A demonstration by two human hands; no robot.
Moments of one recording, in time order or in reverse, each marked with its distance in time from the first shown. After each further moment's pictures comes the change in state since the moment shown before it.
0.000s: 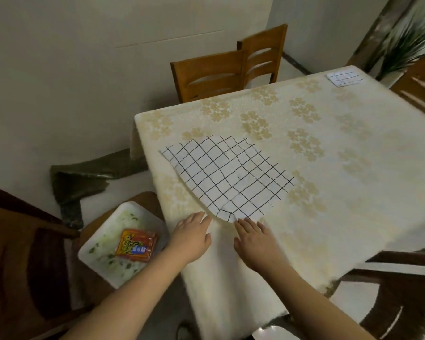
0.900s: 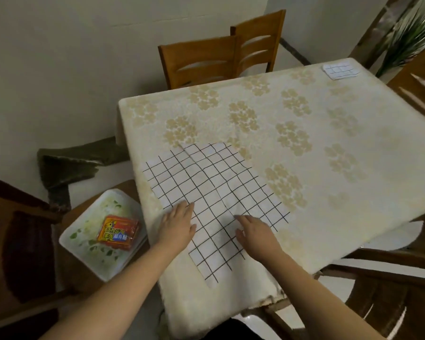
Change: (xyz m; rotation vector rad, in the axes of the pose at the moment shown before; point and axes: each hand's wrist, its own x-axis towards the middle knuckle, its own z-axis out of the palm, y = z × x) left_hand 0.033 0.022 0.051 -0.007 0.079 -0.159; right_hand 0.002 0.082 0.003 0.186 -0.023 -0.065
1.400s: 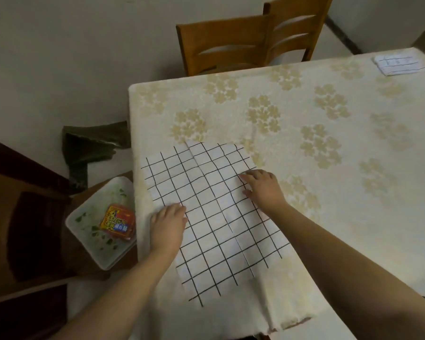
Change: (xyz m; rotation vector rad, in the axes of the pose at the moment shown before) left_hand 0.040 0.008 0.024 -0.023 0.200 -0.315; right_hand 0.169 0.069 -0.045 -0.135 0.043 -0.184
